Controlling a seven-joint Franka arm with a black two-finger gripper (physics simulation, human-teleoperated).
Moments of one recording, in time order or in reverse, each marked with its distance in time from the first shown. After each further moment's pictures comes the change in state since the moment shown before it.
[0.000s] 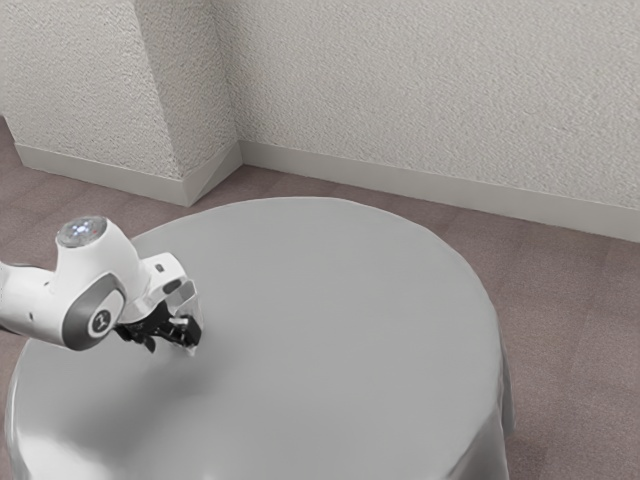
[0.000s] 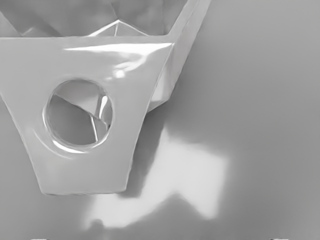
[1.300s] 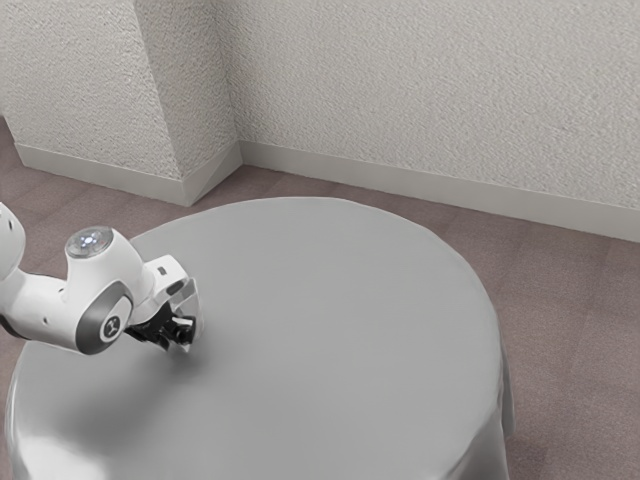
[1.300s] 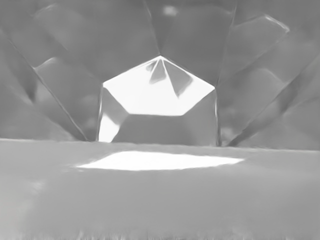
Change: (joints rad) arm -0.001 0.173 0.054 0.081 0.023 0.142 -0.015
